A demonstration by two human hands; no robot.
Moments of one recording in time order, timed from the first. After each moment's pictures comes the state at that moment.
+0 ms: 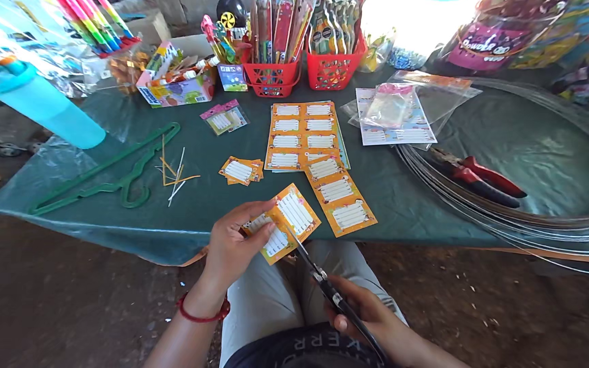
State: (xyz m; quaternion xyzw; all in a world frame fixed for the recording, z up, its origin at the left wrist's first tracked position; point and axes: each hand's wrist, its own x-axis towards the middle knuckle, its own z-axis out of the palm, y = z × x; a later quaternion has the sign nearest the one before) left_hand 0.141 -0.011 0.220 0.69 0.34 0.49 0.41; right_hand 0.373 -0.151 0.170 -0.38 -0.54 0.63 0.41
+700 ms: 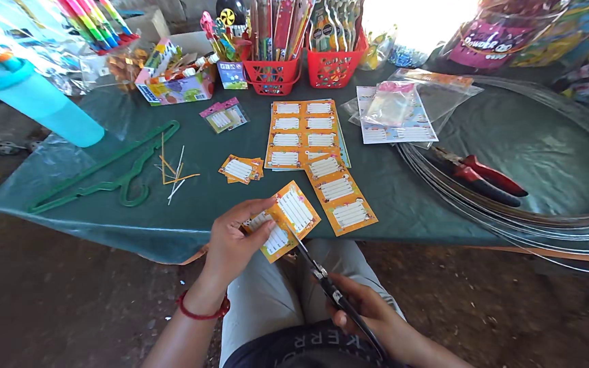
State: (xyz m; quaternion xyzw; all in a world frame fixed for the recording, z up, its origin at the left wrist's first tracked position) left_hand 0.142 -0.010 0.221 0.69 0.35 0.49 0.41; right_hand 0.374 -0.150 0.168 -0.38 -0.54 0.63 0.41
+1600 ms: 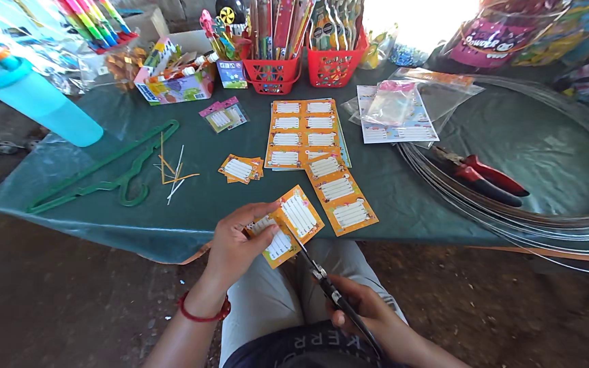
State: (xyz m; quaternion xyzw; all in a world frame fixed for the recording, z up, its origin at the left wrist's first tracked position) left_hand 0.142 -0.012 0.220 0.69 0.33 0.47 0.43; right_hand 0.371 -0.150 0.166 -0.39 -0.52 0.63 0.42
